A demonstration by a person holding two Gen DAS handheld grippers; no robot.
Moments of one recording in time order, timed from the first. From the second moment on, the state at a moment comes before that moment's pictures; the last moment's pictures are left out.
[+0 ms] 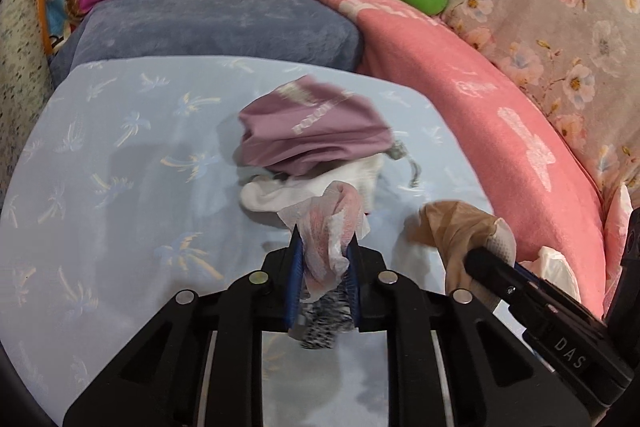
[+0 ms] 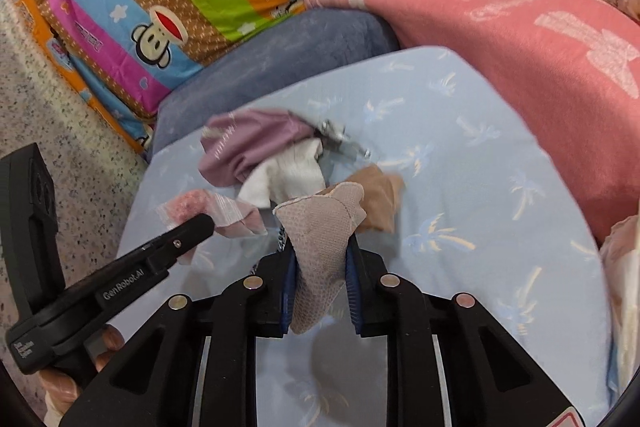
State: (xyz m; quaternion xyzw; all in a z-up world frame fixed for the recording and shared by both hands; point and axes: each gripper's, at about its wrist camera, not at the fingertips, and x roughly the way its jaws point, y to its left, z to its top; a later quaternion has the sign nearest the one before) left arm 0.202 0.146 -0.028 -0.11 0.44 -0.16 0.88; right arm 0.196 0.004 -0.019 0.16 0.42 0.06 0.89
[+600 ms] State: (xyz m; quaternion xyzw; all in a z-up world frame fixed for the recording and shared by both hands) left arm 0.146 0.042 0.034 -0.04 0.37 -0.25 0.89; right arm 0.101 -0.100 0.075 0.19 0.31 0.01 0.93
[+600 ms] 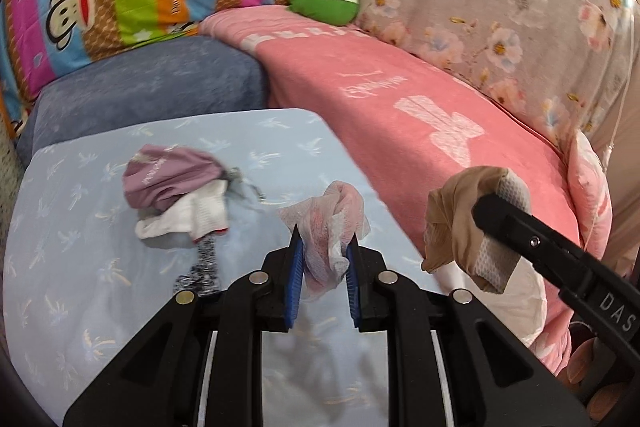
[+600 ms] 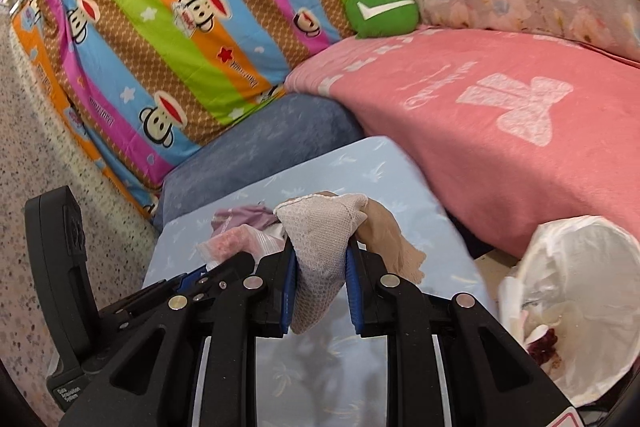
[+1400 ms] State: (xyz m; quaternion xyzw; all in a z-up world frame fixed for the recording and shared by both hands) left arm 0.078 -0.106 0.052 0.06 0.35 -0.36 0.86; right arm -0.002 -0.245 0.074 0.25 0.26 -0.11 0.92
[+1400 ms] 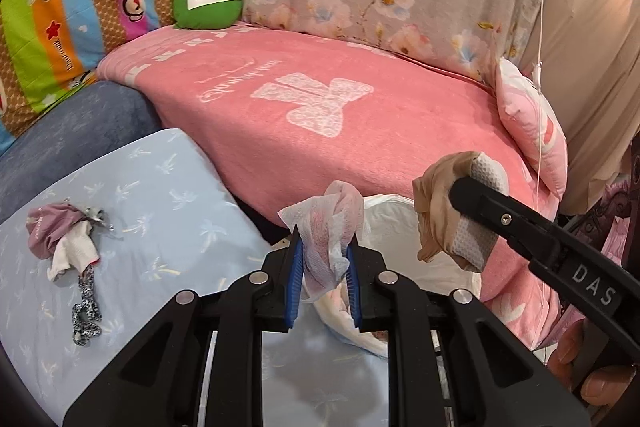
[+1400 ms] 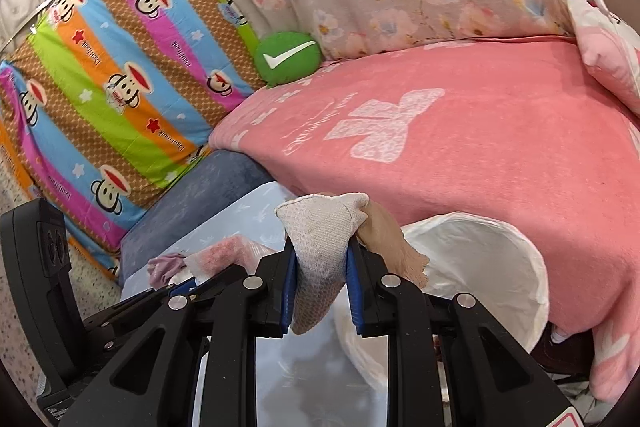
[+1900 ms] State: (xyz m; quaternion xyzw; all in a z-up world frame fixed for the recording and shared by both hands) left arm 0.058 -0.157 0.049 0.09 0.36 -0.39 0.84; right arm -0.028 -0.281 0.065 0.27 0.26 -0.14 0.92
